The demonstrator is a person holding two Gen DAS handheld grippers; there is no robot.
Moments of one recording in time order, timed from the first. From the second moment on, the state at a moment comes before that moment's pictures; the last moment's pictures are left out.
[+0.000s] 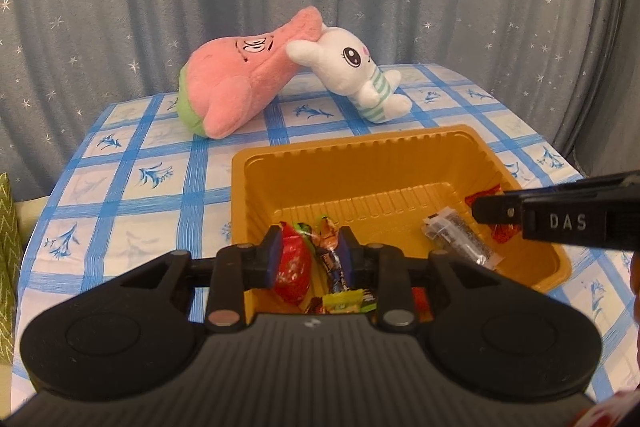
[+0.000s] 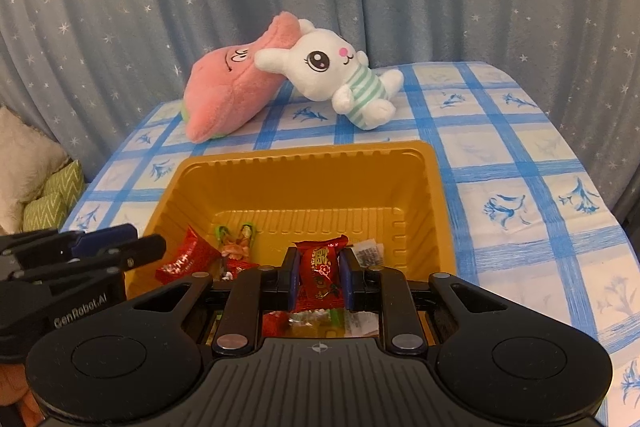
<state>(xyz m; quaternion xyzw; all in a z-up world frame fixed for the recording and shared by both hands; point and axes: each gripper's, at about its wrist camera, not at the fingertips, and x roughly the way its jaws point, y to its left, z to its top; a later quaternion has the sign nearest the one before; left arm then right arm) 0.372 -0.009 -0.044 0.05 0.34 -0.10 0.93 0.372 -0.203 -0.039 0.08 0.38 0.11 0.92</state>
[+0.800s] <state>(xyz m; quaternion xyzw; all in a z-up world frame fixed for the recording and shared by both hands) 0.348 0.000 -0.049 0.05 0.34 -0.08 0.94 0.368 -0.224 -0.031 0.14 0.36 0.10 0.92</state>
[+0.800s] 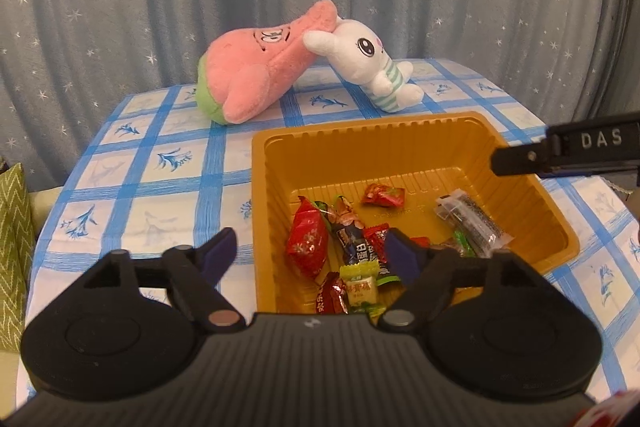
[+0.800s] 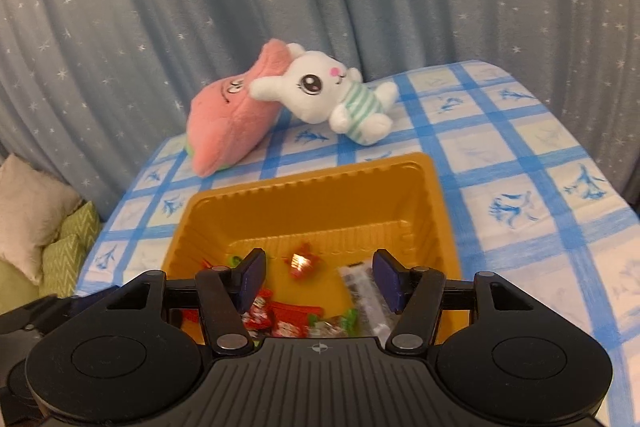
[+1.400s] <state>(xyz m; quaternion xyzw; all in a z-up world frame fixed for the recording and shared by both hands) 0.253 0.005 -0.002 0.00 0.32 -0.04 0.95 0.268 -0.232 0.007 0.11 0.37 0.08 0.92</state>
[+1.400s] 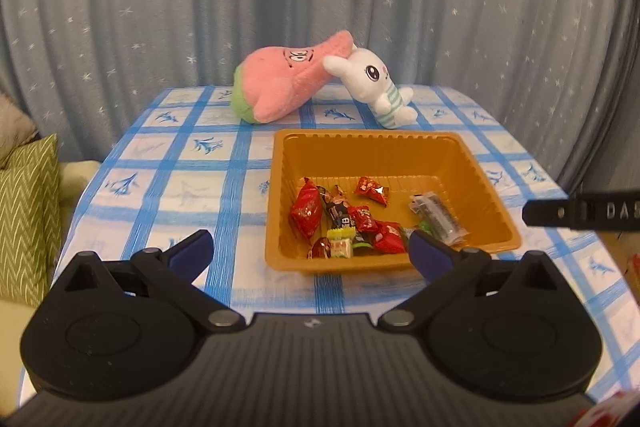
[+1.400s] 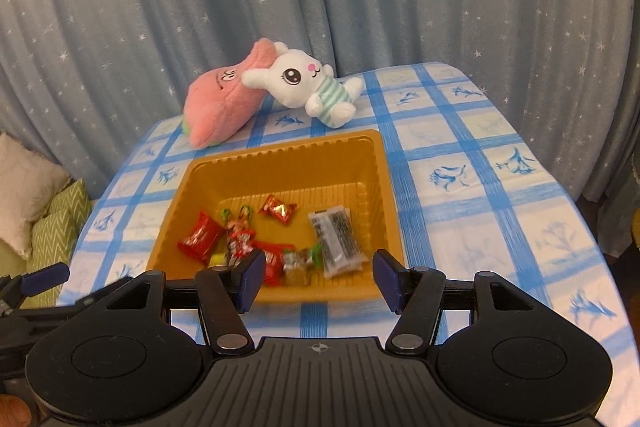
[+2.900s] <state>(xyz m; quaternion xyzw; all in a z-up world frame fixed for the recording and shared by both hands) 0.070 0.005 0.035 -0.01 0.36 -0.03 0.93 0.060 -0.221 0.042 0.07 0.36 0.07 0.93</state>
